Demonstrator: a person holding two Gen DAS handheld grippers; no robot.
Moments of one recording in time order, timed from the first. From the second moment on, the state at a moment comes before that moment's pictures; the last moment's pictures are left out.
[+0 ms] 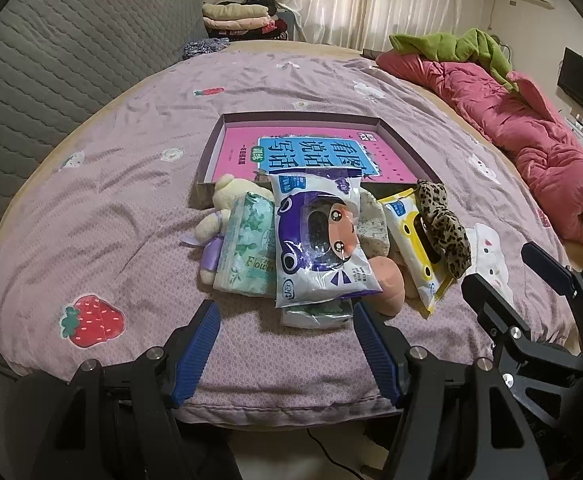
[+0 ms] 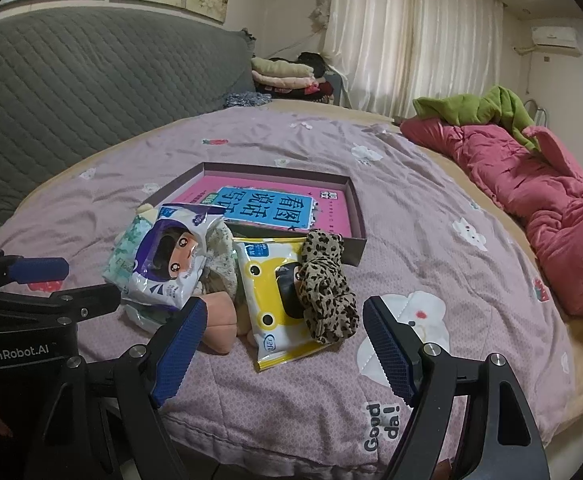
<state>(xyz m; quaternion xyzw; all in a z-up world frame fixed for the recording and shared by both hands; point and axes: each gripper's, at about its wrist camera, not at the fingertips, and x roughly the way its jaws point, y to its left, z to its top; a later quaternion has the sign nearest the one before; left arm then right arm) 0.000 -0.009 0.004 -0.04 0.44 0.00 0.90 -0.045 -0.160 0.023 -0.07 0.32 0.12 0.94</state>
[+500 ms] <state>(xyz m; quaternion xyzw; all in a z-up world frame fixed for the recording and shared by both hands) -0.001 -0.010 0.005 -0.04 0.45 -0.01 0.89 -0.045 -0.160 0.024 -0.07 0.32 0.12 0.94</state>
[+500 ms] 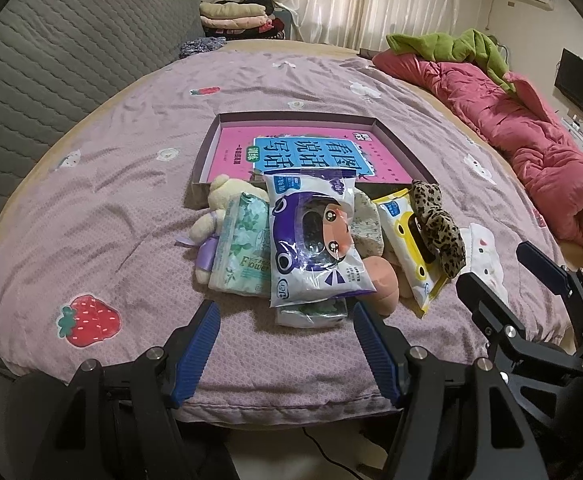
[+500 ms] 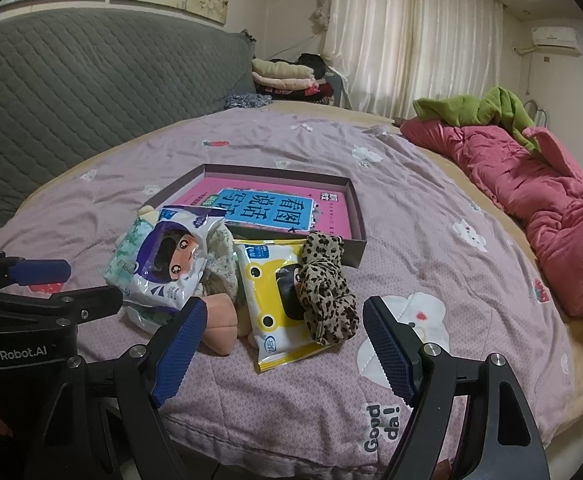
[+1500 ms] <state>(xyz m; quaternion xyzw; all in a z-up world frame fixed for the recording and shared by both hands) 0.002 -0.010 0.001 -0.07 0.45 -0.03 0.89 -0.039 -0.174 0.026 -0.04 0.32 0.11 0.94</state>
